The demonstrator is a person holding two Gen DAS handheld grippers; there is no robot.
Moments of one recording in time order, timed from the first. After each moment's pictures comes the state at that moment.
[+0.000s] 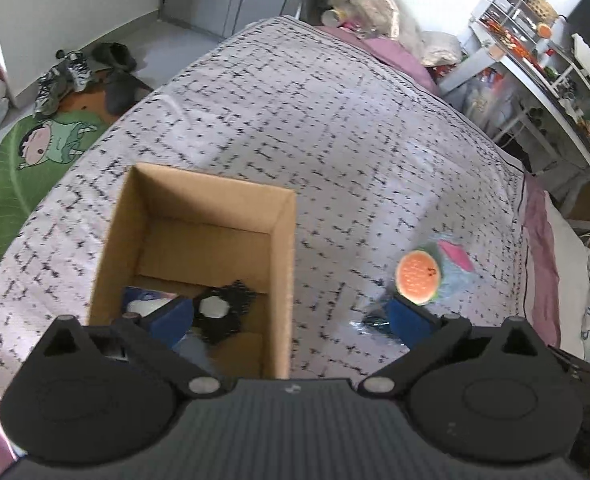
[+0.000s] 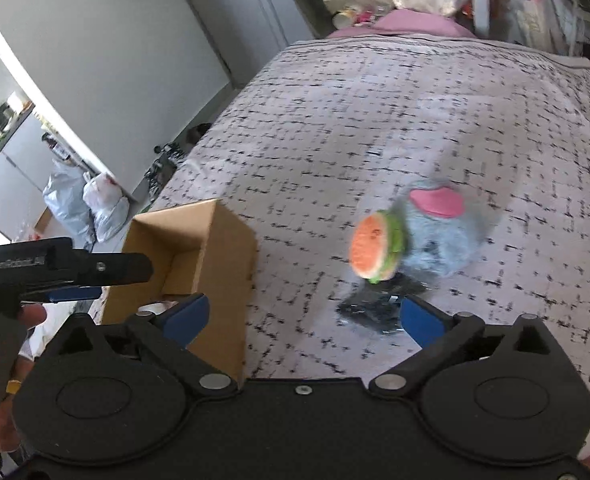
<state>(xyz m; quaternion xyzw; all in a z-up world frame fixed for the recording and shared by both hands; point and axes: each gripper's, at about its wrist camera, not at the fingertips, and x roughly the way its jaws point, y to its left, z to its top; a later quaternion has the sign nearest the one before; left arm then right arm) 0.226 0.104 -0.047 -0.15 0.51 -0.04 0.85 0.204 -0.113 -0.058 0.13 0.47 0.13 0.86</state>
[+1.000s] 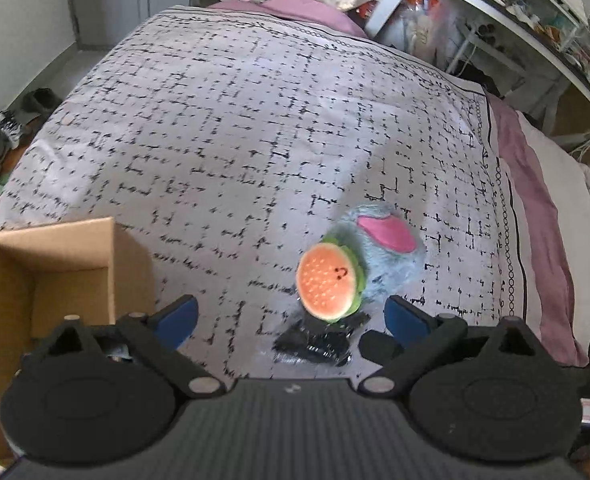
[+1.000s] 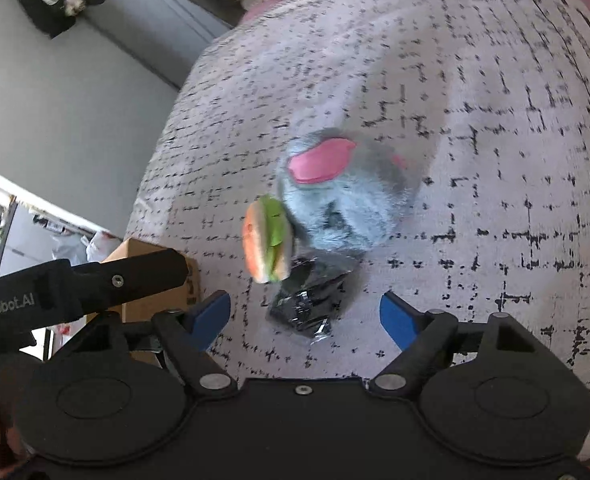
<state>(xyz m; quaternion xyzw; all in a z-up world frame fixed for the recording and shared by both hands) 0.281 -0.027 -0.080 -0.04 0.52 -0.11 0.84 0.231 -0.190 -0.139 0.29 0.51 0.09 0.81</state>
